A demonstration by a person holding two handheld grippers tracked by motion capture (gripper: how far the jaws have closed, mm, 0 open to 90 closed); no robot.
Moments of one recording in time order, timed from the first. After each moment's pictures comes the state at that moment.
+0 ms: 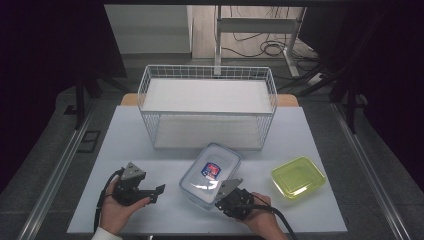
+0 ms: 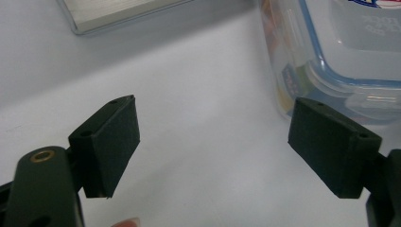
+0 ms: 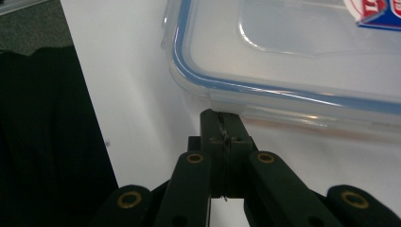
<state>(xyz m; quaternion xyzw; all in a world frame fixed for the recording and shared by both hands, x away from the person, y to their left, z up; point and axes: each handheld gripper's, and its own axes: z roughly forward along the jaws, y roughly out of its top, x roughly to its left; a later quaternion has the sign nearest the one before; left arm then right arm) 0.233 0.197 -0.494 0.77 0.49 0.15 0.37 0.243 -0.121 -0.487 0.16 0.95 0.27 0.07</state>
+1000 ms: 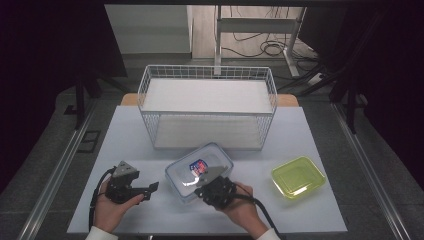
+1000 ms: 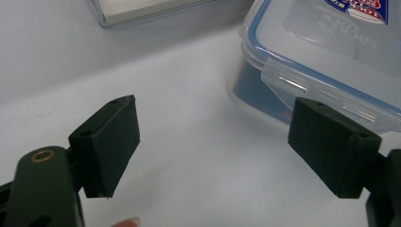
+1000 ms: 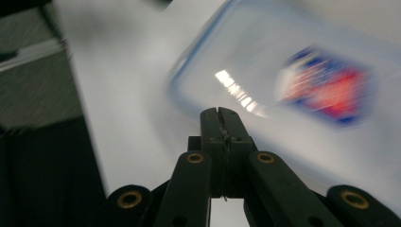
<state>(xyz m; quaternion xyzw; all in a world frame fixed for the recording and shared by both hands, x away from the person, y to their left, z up) 0.236 0.215 -0.495 0.76 0.51 0.14 0.37 0.256 -0.075 -0.449 0.17 0.92 0.33 0.09</state>
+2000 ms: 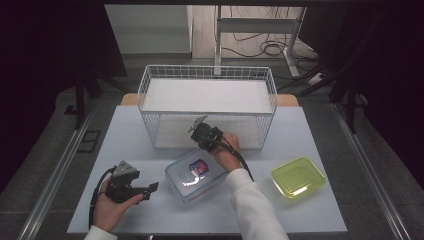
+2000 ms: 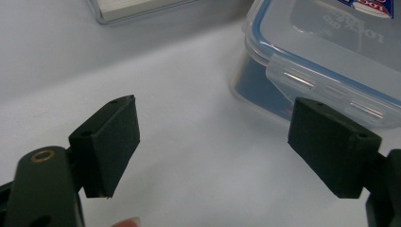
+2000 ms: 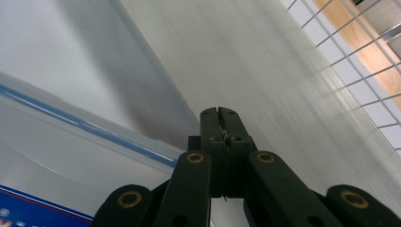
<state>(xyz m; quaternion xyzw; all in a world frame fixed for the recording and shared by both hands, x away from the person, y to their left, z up) 0.239 0.218 -0.499 0.77 0.51 0.14 0.37 0.408 -0.027 -0.458 0.21 0.93 0.24 0.20</state>
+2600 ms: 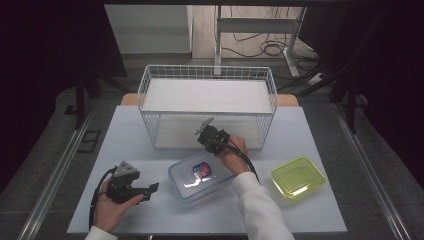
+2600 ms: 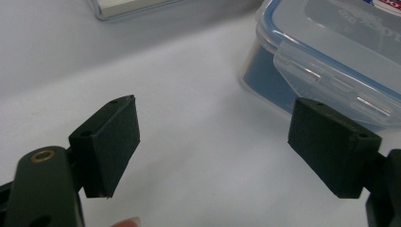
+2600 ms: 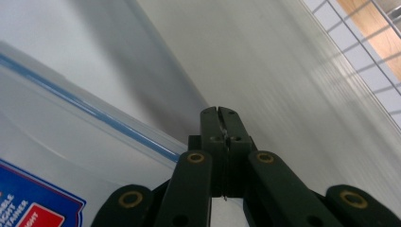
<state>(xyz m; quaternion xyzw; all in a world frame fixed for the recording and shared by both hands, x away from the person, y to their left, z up) 0.239 0.217 -0.501 0.77 0.51 0.13 0.37 0.400 -0.048 -0.458 0.22 0.93 0.21 0.19</state>
